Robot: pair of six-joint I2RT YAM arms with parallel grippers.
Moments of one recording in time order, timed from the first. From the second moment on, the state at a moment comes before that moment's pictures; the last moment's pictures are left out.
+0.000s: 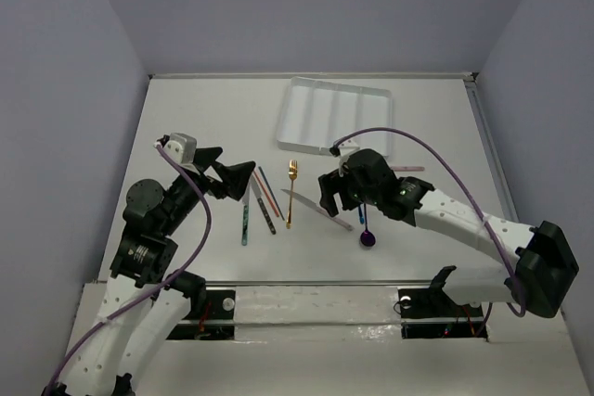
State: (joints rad) left arm -0.35 0.52 0.73 -0.15 0.24 -0.28; right arm 0.82 1.26 0.89 -0.33 0.06 0.27
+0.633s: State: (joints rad) left arm -0.36 0.50 0.73 -0.16 0.19 -0.28; right arm 0.91 1.42 0.97 -0.32 0.11 0.31
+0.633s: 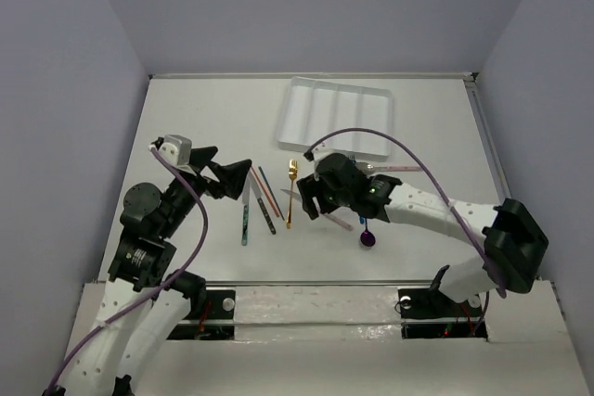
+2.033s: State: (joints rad) left arm -0.45 0.44 0.73 -0.18 0.15 -0.28; right arm 1.01 2.03 1.35 -0.29 0.47 0.65
